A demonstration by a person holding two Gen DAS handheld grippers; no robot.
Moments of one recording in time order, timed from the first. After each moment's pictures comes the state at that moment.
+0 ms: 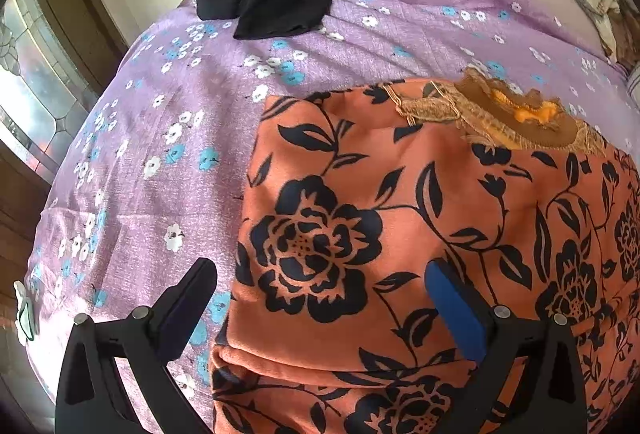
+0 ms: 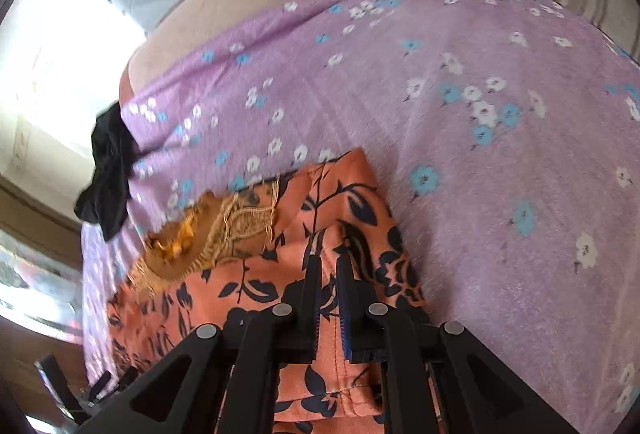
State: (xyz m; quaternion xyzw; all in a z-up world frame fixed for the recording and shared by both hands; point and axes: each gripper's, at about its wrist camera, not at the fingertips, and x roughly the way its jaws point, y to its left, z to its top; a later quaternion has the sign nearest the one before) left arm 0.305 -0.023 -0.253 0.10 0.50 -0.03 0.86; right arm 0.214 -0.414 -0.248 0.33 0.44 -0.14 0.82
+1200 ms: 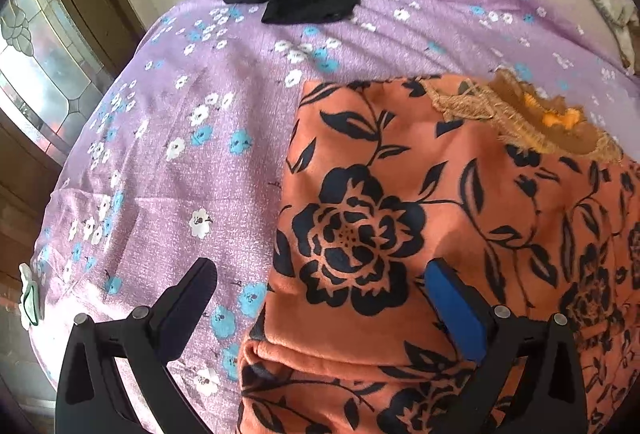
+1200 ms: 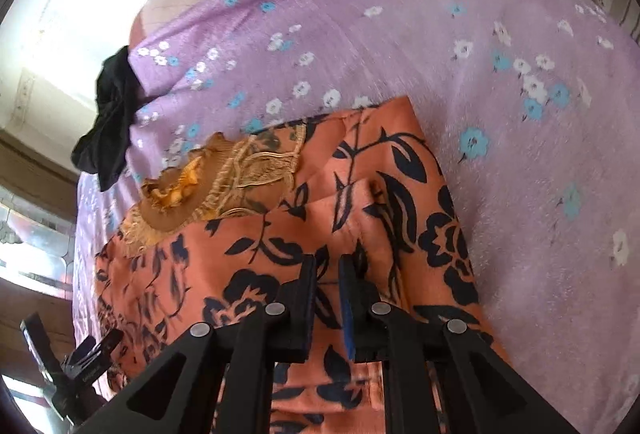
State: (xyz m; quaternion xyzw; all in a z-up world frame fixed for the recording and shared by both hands) left arm 0.309 0.000 -0.252 0.09 0.51 -0.01 0.85; right arm 0.218 -0.393 -0.255 0.31 0.48 -0.08 0.82
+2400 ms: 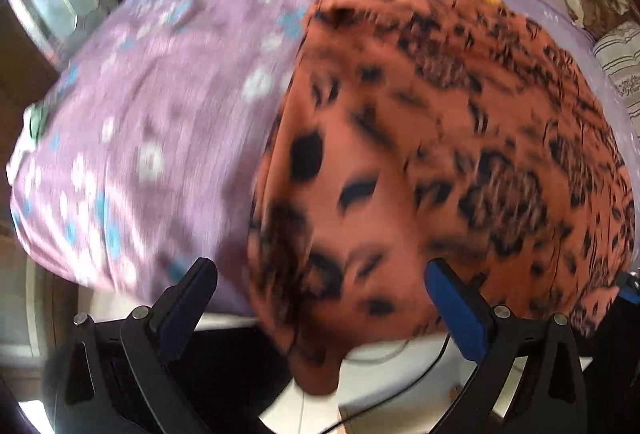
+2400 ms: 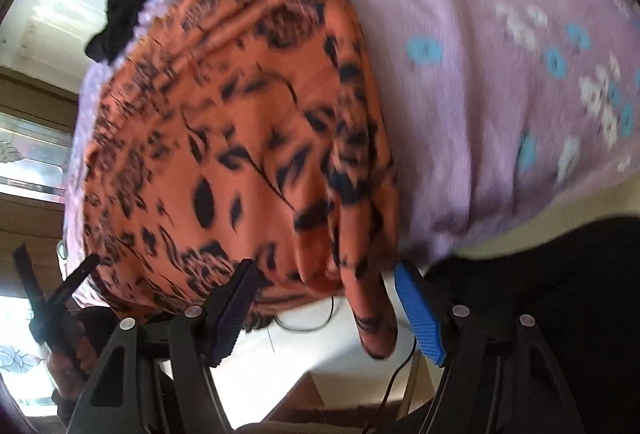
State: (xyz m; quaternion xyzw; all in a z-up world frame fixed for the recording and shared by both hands) left arm 0.087 0.083 -0.269 0.04 0.59 -0.06 0.81; right arm -0.046 -0.343 -0.283 0.30 0.60 -0.08 0.73
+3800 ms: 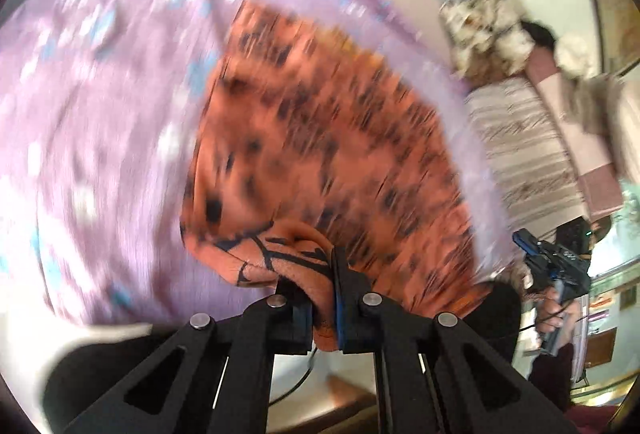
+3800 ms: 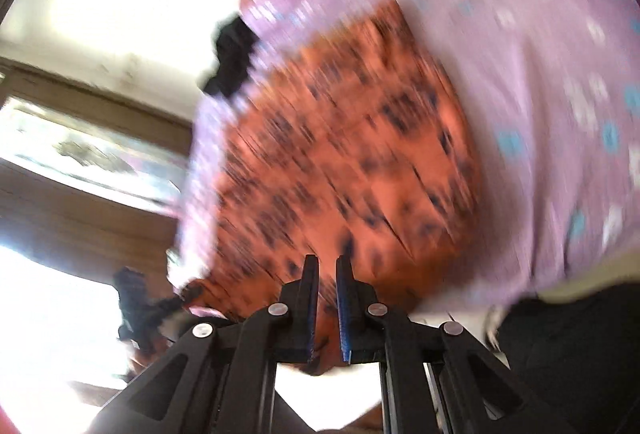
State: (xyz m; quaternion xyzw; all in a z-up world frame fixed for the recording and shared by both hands) left arm 0.122 0.107 -0.182 -0.15 0.55 -0.29 0.77; right arm -0.036 -0.393 -0.186 0.42 0.42 0.10 0.80
